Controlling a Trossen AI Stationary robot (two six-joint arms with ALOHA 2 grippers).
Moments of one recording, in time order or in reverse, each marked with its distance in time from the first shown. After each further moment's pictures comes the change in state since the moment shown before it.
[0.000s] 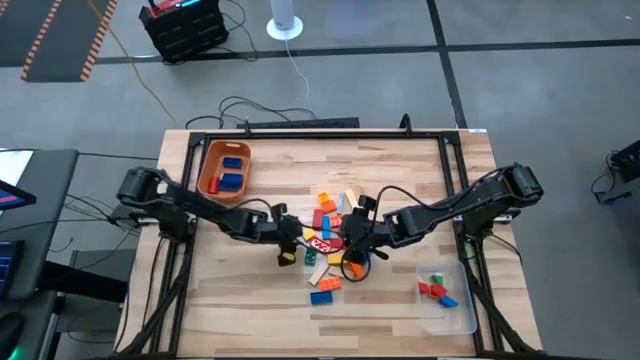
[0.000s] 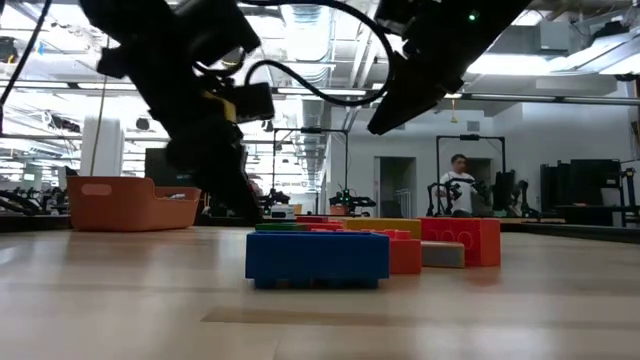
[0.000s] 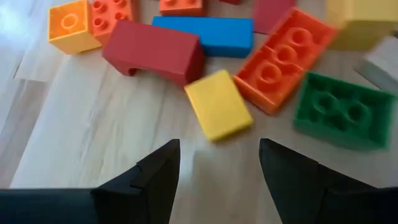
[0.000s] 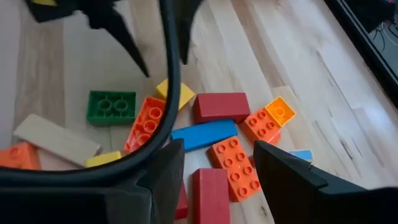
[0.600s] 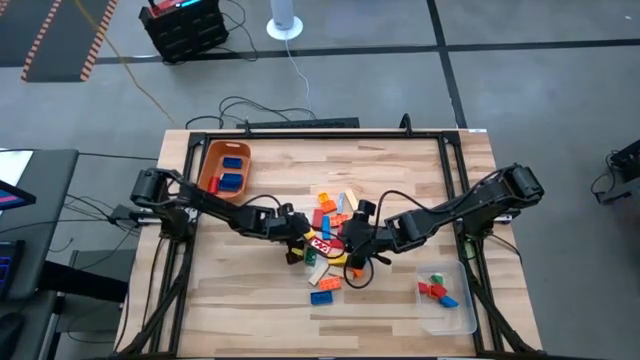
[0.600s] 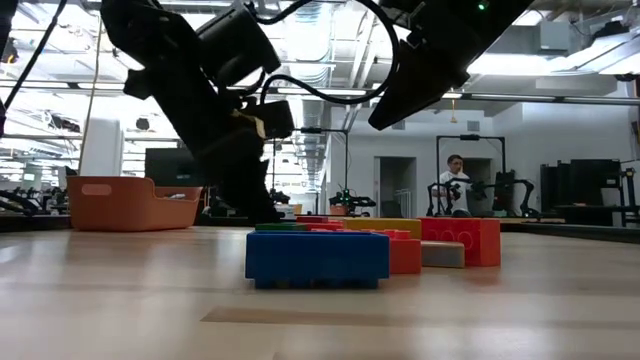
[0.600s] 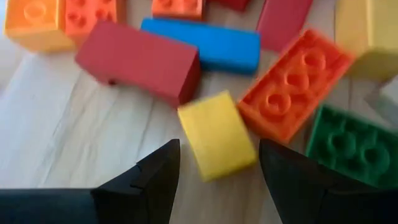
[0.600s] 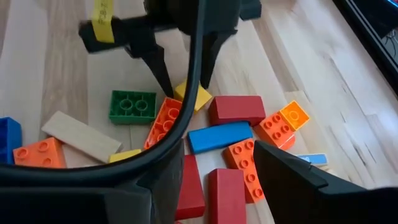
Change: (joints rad) left arm 0.052 0.095 0.029 0.103 0.098 -0.039; right arm 0.024 0.000 0.000 0.017 -0.001 0.001
